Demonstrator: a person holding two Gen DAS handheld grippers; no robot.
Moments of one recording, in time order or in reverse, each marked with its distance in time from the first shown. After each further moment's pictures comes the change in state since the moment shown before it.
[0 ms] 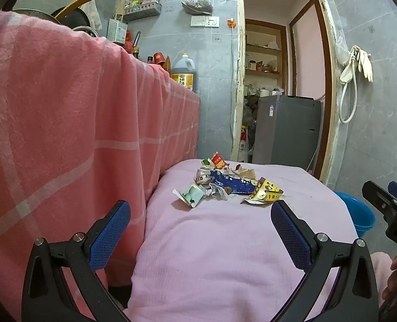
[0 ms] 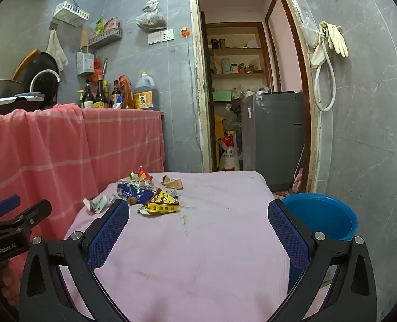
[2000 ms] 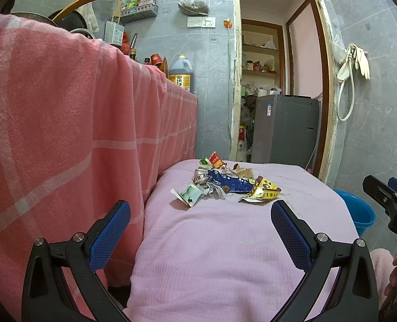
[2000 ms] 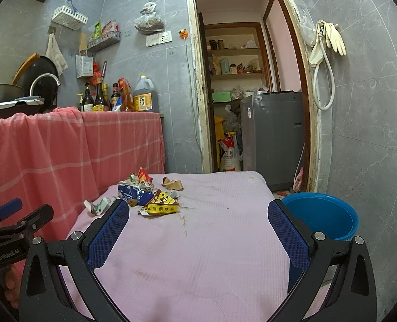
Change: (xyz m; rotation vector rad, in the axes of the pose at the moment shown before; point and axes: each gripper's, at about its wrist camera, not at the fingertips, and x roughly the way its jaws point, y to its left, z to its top) left arm -0.002 -0.004 -0.004 0.012 -0.004 -0.004; right arm -0.003 -0.007 0.000 0.013 -0.005 0.002
